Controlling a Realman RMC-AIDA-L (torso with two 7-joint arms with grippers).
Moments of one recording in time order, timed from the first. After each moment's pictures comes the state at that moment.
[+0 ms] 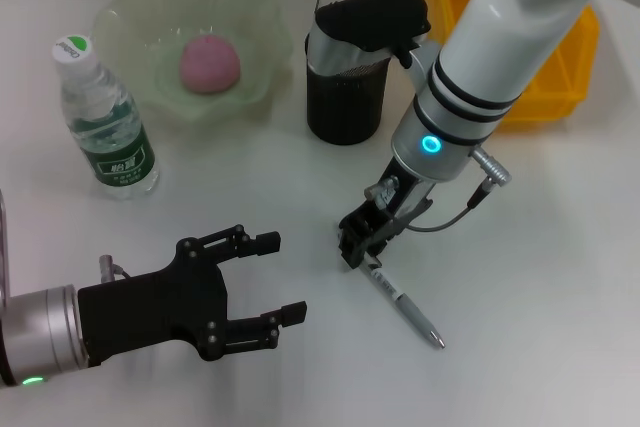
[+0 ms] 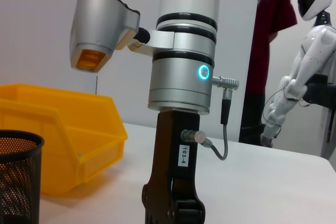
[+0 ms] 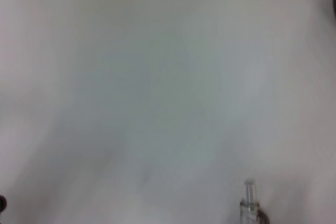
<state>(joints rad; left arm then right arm) -0.34 -2.07 0.99 0.38 1.69 1.61 -0.83 1.14 2.09 -1.75 -0.54 -2.22 -1.26 2.95</state>
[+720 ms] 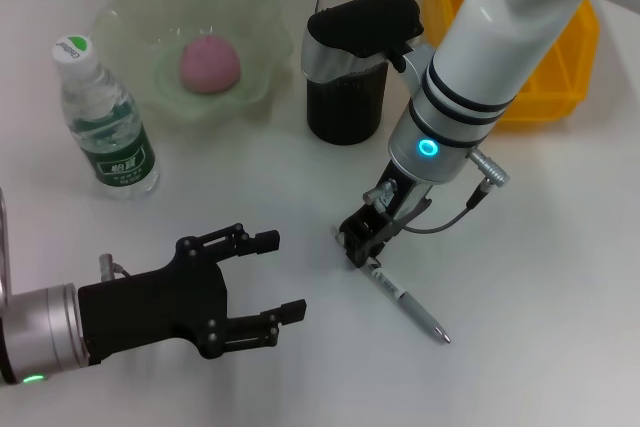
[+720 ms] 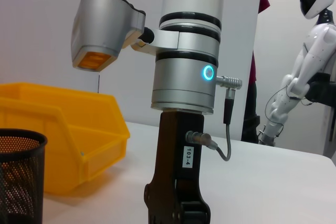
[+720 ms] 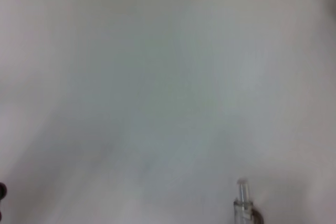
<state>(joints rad) -0.34 -2.07 0.99 0.38 1.69 1.60 -0.83 1.15 2.09 -1.80 -0.54 -2.21 -1.25 2.95</state>
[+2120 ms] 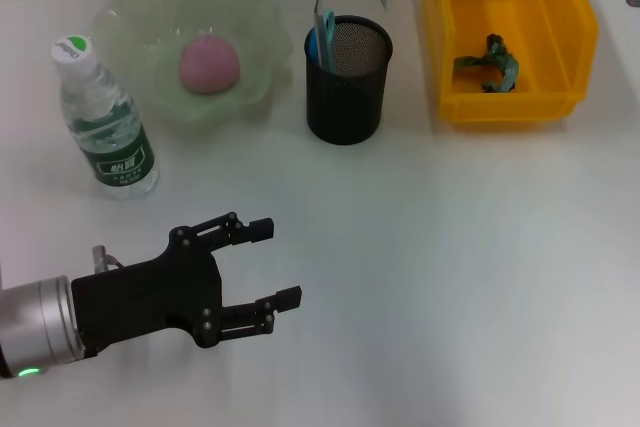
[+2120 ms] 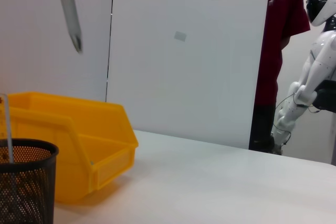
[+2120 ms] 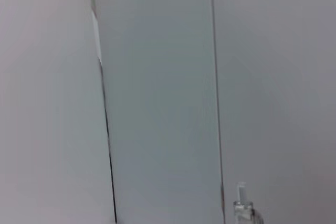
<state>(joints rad) -0.34 -2.07 0.96 0.38 1.68 1.61 -0.83 0.41 2.08 -1.38 -1.51 -1.73 -0.92 2.08</state>
